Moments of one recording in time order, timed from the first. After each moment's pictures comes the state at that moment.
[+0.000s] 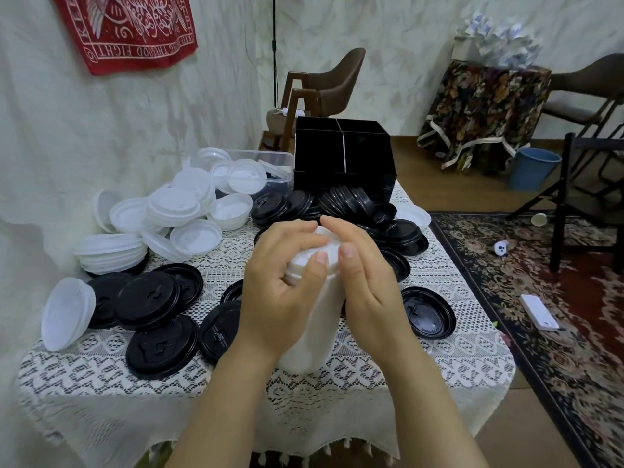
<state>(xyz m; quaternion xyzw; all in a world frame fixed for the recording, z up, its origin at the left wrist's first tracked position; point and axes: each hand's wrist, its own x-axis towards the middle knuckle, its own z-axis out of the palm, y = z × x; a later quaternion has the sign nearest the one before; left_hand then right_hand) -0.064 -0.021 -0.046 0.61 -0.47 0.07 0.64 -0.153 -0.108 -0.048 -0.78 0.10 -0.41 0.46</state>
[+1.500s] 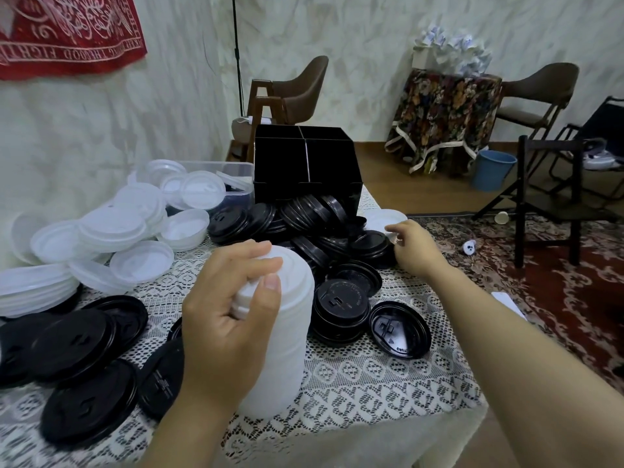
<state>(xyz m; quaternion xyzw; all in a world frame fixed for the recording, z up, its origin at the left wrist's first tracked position) -0.070 -0.029 -0.046 0.60 -0.46 0.12 0.64 -0.162 -0.339 -0.093 -0.87 0.40 -0.18 0.21</state>
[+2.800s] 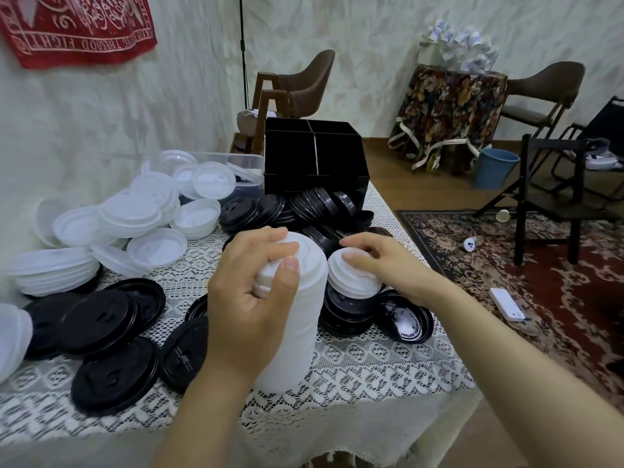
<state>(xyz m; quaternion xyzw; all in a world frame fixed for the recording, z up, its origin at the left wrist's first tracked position) -0.066 -0.028 -0.050 0.60 -0.45 0.10 0.65 -0.163 -0.236 -0.063 -0.82 0.26 -0.14 0.49</state>
